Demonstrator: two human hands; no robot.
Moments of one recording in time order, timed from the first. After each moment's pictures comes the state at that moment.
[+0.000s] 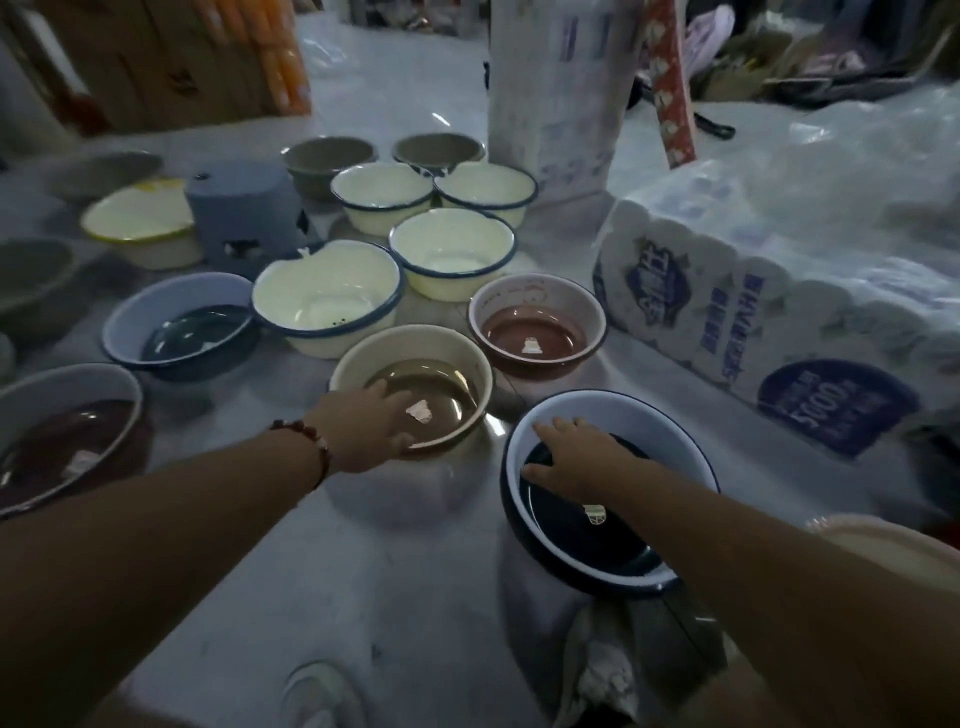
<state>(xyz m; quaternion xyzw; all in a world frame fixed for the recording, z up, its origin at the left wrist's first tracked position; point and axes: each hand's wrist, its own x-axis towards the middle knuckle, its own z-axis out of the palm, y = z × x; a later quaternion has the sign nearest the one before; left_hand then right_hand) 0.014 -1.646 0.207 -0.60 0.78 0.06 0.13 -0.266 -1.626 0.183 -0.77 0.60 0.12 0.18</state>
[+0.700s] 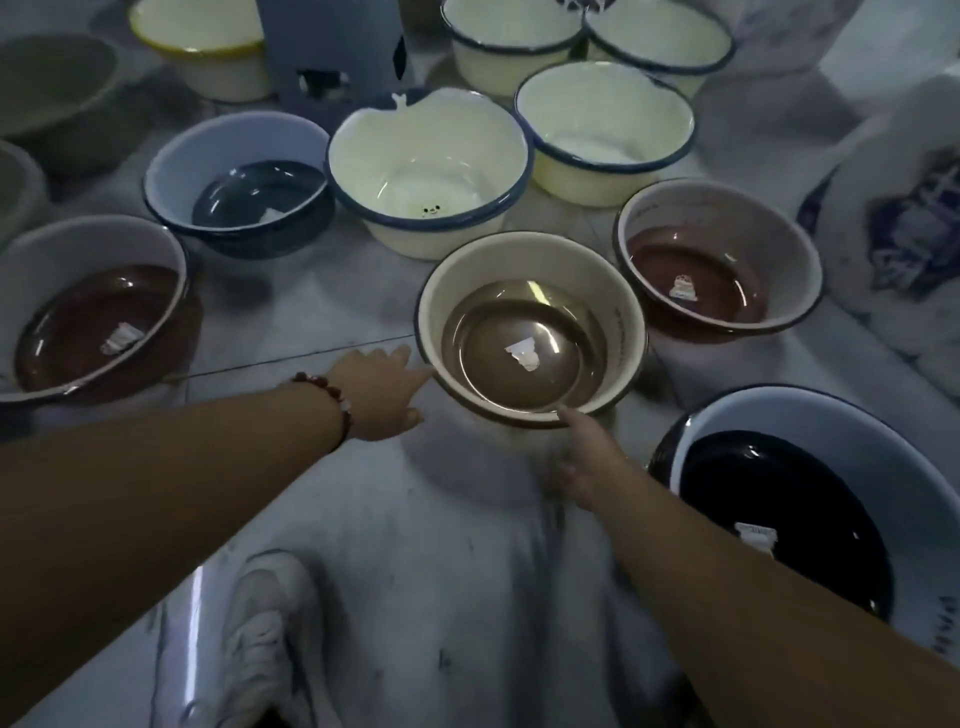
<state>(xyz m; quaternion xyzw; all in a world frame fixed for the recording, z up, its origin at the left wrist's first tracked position) 0.157 -1.745 0.047 -0.60 0.75 0.10 0.26 -0.090 -1.748 -0.005 -0.16 0.70 -0.21 0.67</state>
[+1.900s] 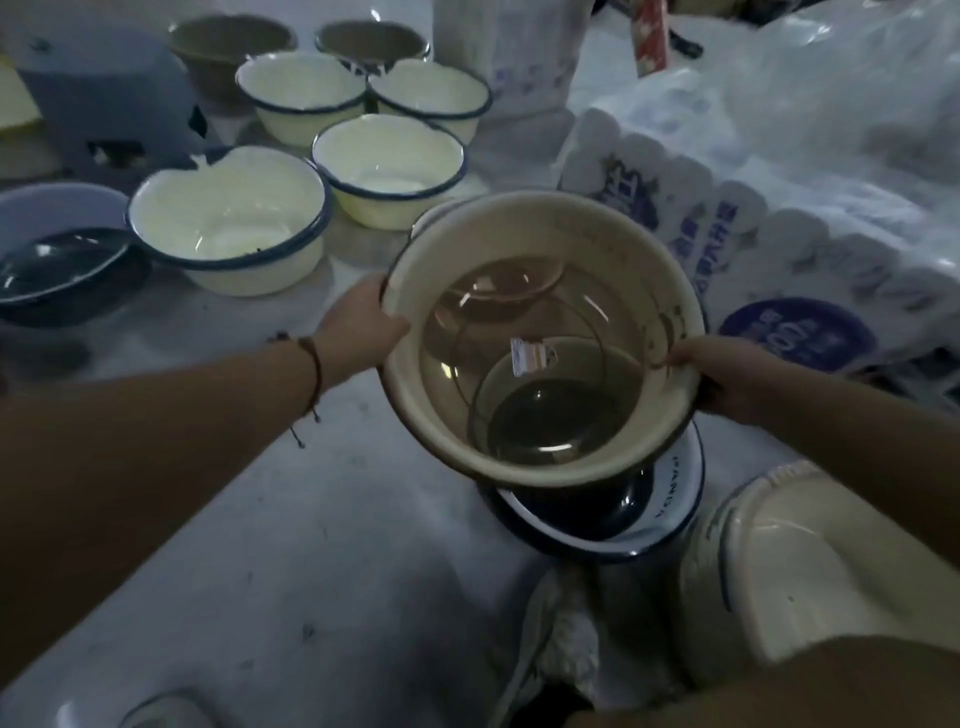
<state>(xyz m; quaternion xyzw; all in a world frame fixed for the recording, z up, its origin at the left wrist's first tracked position) -0.066 -1.726 0.158 -0.64 0.64 0.33 -0.27 -0.411 -1.661 0.201 -0.27 0.79 -0.29 0.47</state>
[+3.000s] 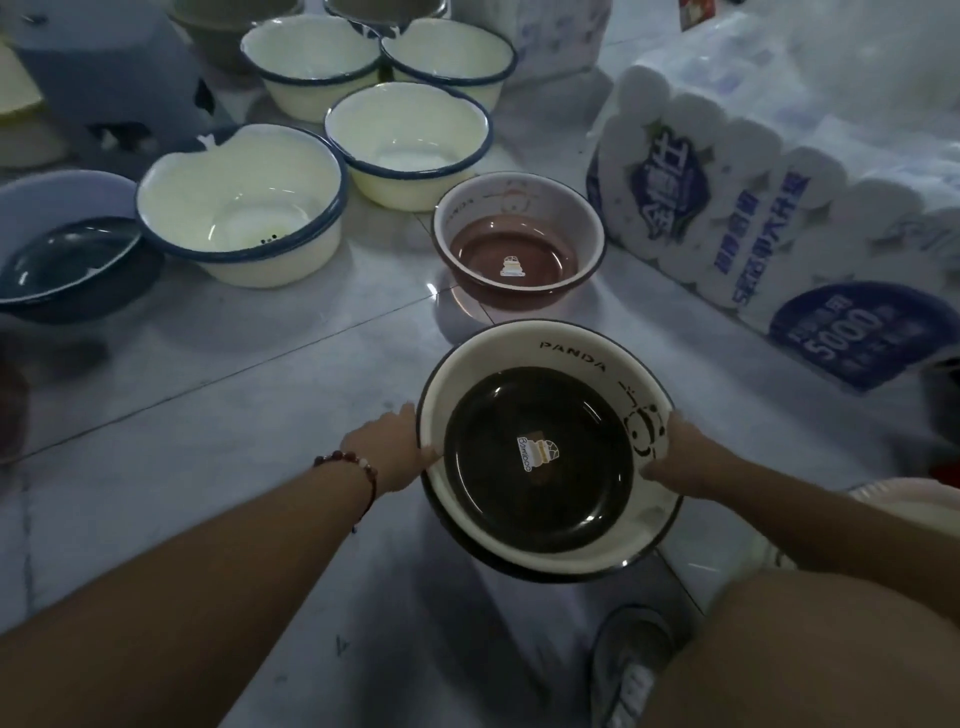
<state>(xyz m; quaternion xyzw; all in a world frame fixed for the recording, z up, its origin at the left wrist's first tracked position) -0.043 -1.697 0.034 -0.66 0.69 0.29 0.09 -0.386 -1.661 0.067 -0.49 0.80 0.05 0.35</state>
